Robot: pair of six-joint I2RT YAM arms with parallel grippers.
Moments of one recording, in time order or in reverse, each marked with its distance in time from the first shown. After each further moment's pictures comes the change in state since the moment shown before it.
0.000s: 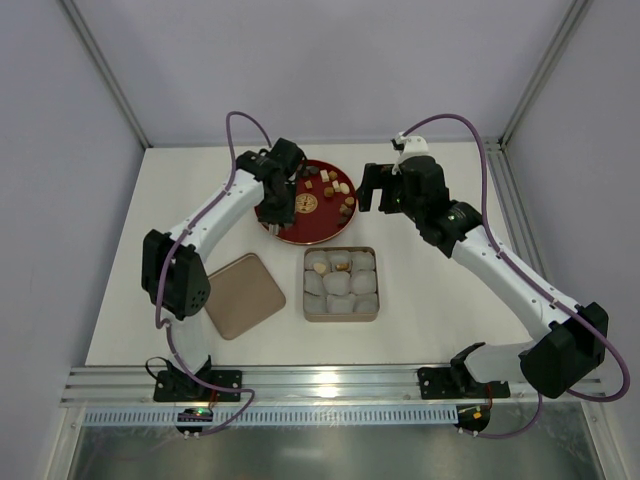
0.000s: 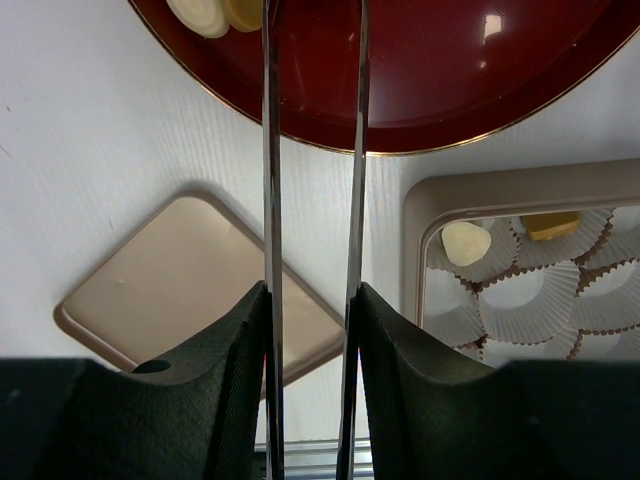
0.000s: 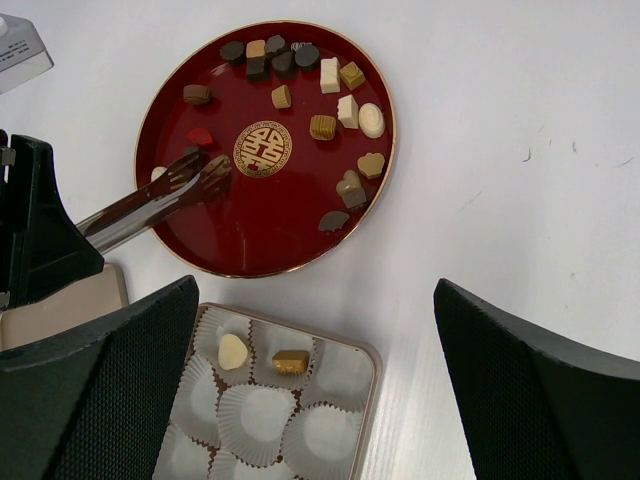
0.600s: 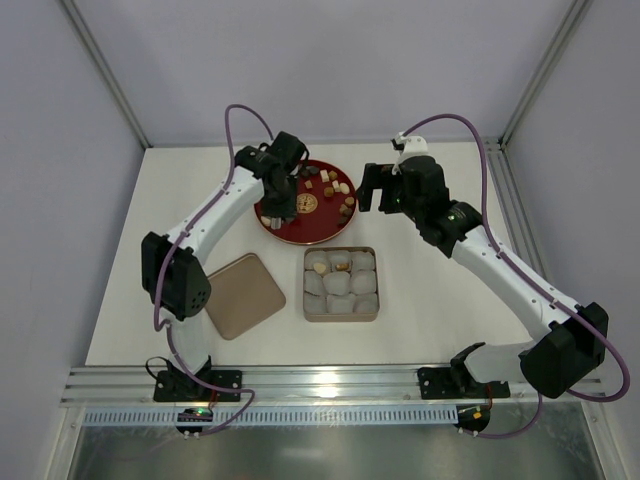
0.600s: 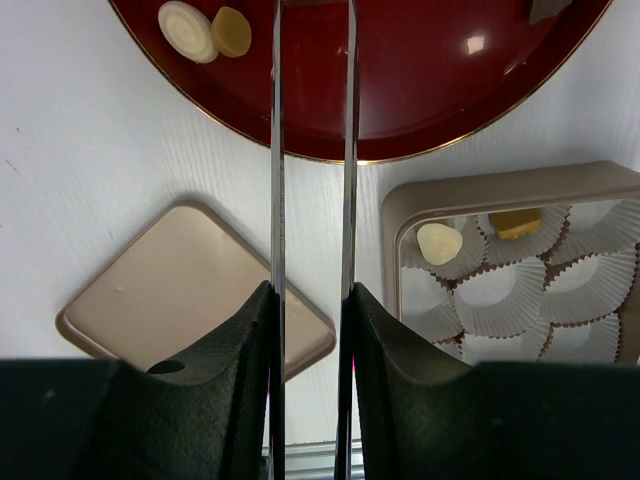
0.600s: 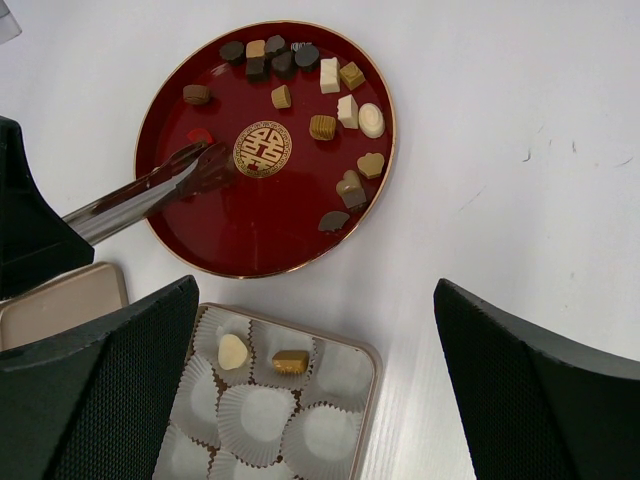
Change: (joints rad) left arm -0.013 0.000 0.063 -0.021 0.000 0.001; right arm 0.000 0.000 0.000 0.000 0.000 0.000
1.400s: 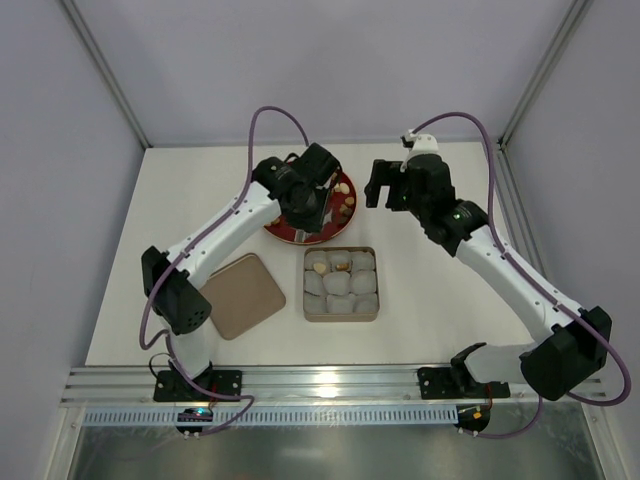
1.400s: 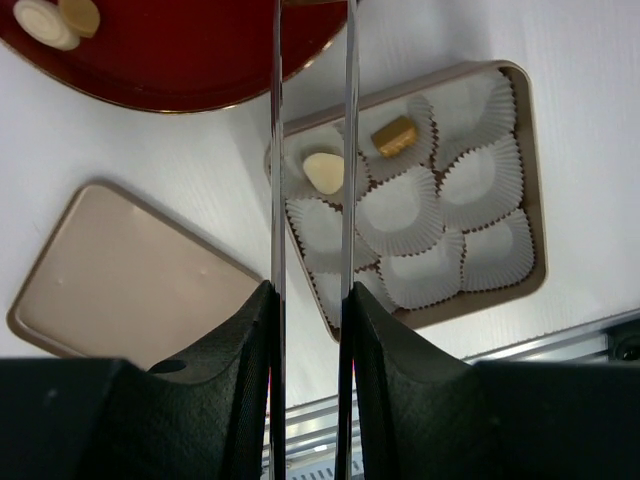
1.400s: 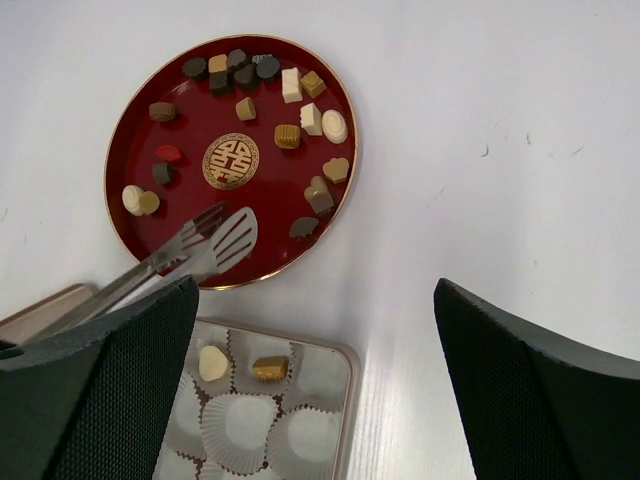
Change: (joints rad) left arm -0.204 -0.060 0.069 -0.058 -0.004 -0.029; right arm -0.031 -0.012 0.005 -0.022 0.047 0.010
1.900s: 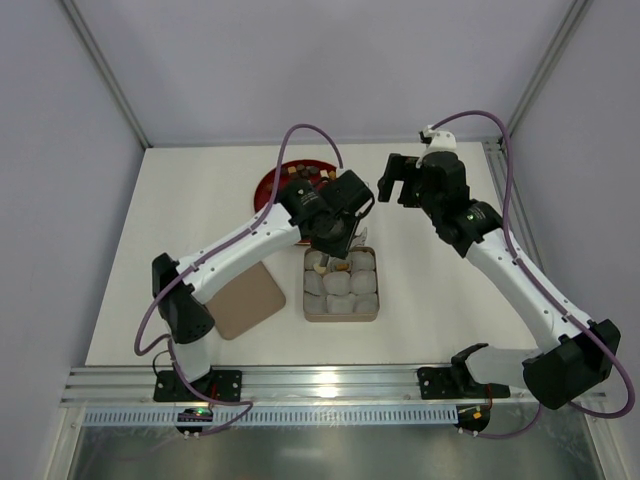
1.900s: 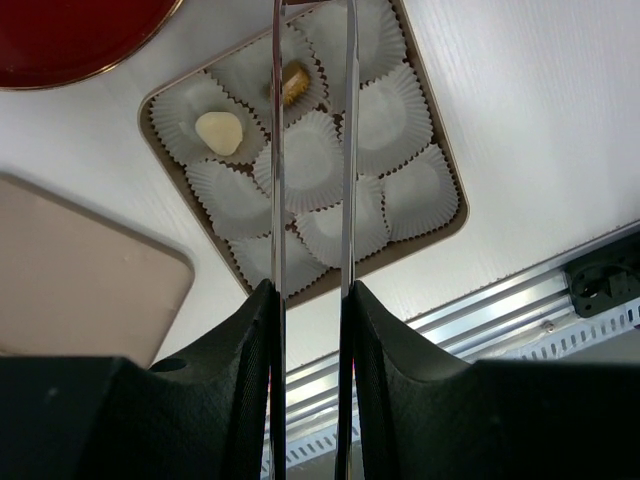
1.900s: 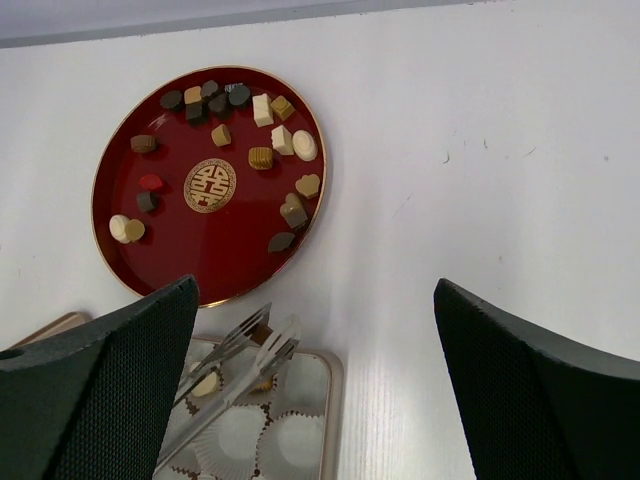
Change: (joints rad) left arm -0.202 -0.006 0.000 0.001 0.000 -0.071; right arm -0.054 -0.047 0.008 -0.034 0.021 0.020
